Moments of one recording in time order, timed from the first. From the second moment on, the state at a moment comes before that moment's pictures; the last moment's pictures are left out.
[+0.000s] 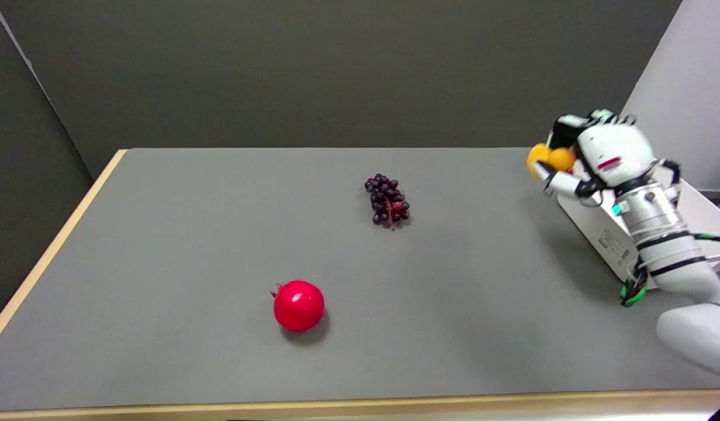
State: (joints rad) arm -0.33 -0.80 -1.45 1.46 0.81 0.68 0.06
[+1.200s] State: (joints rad) arm -0.28 -0.83 -1.44 1.17 1.24 0.77 -0.14
